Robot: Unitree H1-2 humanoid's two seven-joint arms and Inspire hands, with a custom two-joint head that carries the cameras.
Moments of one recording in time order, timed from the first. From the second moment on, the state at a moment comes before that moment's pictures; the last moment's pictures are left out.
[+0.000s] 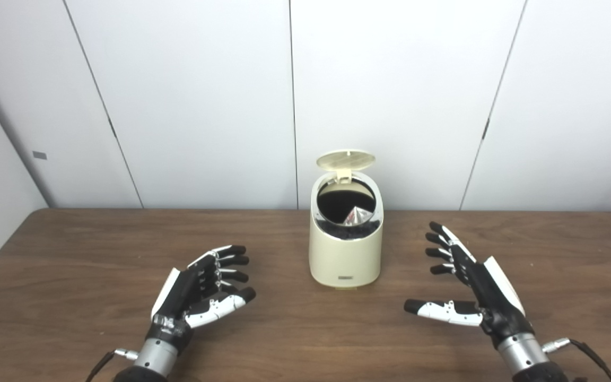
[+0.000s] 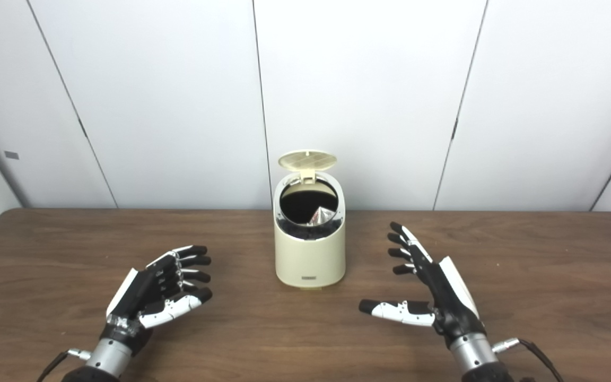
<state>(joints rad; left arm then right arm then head) -0.14 0.21 0.01 0.02 -0.09 -0.09 -0.16 -0.17 -0.22 0.05 -0.10 -0.27 0.01 0.09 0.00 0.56</state>
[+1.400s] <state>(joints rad) -0.12 0.19 0.02 0.08 -0.05 -0.18 -0.17 -0.70 -0.33 0.23 0.03 -0.47 0.15 0.27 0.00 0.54</state>
